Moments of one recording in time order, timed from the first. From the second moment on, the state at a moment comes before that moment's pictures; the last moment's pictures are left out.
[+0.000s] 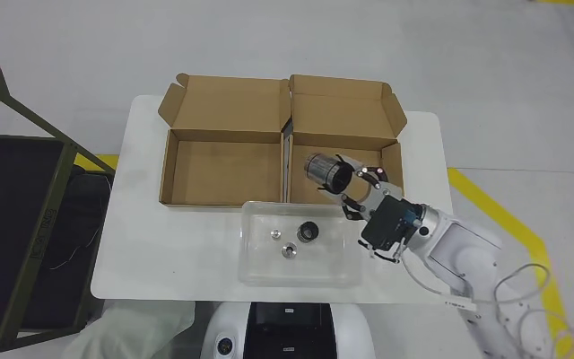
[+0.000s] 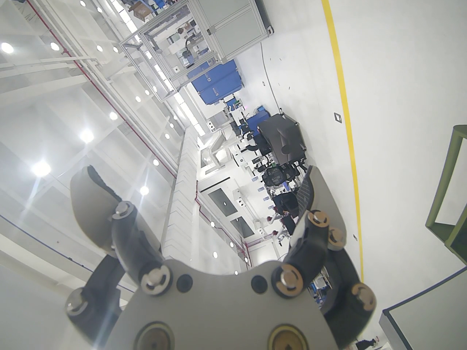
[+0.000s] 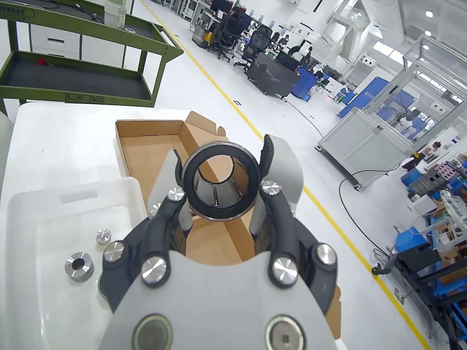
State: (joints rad) left arm 0.15 -0.27 -1.06 -1.30 2.57 -0.51 0.65; right arm -1.43 -1.08 1.28 -2.10 -1.51 -0.58 -0.13
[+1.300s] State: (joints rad) left arm 0.15 -0.27 -1.06 -1.30 2.57 -0.51 0.65; right arm -1.05 -1.17 0.95 -1.54 -1.40 -0.52 0.23
